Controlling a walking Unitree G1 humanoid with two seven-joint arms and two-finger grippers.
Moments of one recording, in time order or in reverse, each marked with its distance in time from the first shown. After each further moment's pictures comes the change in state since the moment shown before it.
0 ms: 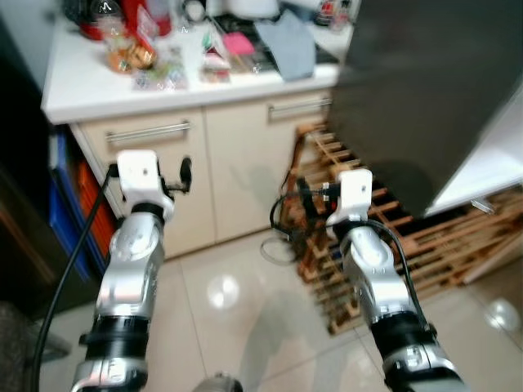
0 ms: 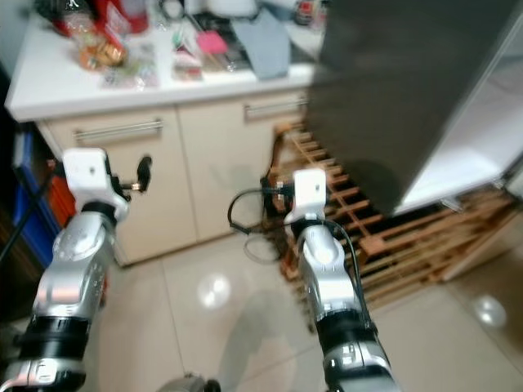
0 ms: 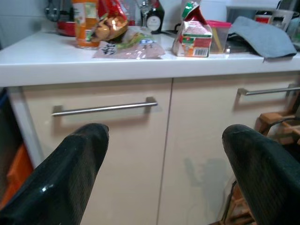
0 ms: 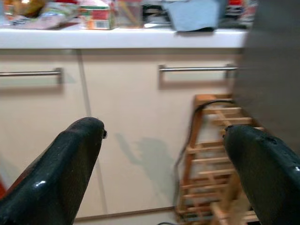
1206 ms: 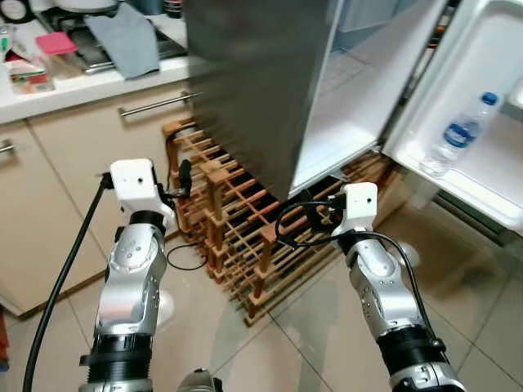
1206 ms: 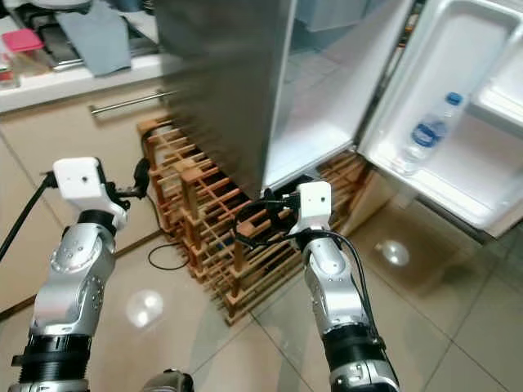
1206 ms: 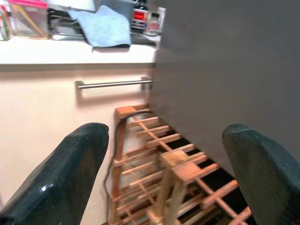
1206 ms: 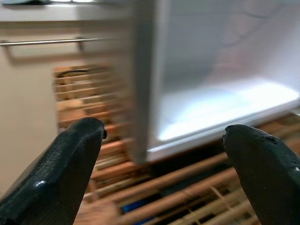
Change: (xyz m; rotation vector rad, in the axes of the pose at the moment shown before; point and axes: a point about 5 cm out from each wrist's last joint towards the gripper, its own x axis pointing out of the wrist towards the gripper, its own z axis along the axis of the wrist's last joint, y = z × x) left arm -0.012 -0.001 0.004 -0.057 -0.009 0.022; right arm -0.013 -0.002 -0.010 0.013 0.057 0.024
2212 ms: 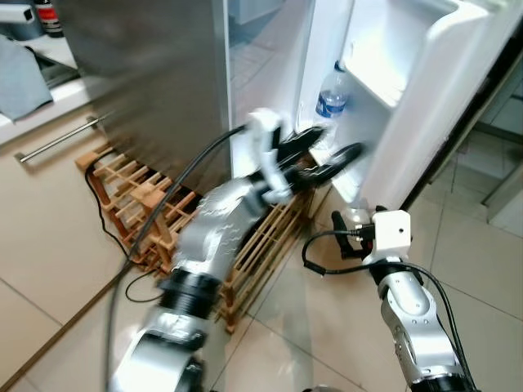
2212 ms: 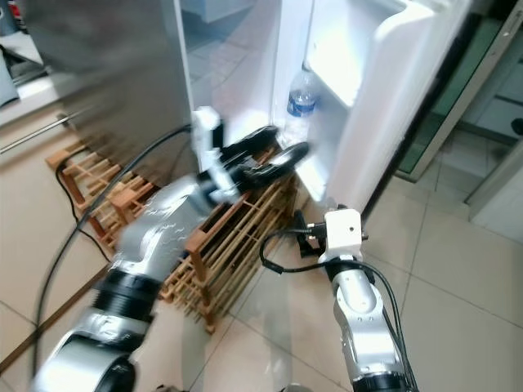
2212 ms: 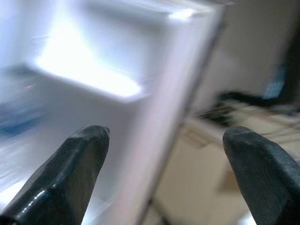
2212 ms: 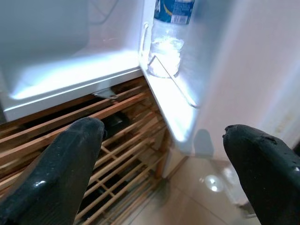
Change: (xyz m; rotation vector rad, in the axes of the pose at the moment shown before) left arm 0.013 -0.126 0.037 -0.382 -0.051 -1.017; right arm -0.051 -0.033 -0.009 -0.145 -0.002 -0.139
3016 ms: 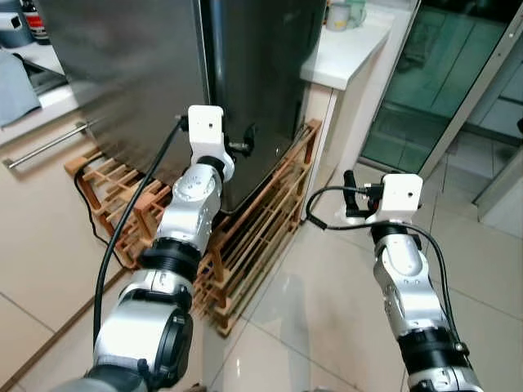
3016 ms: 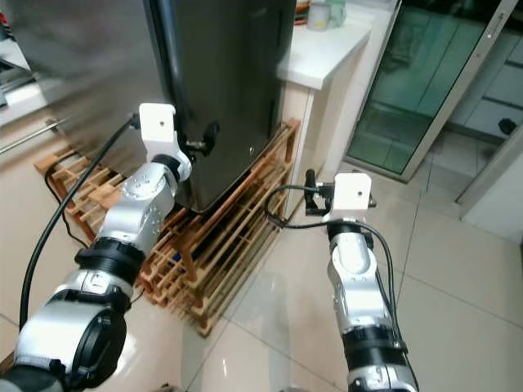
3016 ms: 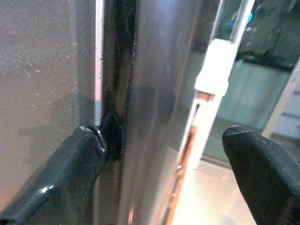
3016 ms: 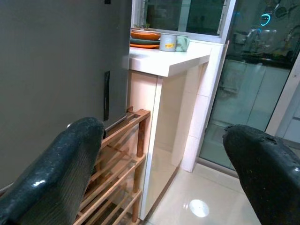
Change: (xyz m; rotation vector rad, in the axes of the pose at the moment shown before) left arm -0.007 0.074 0.011 0.269 0.067 0.739; right arm 0.038 -0.009 0.031 0.043 -0.131 -0.150
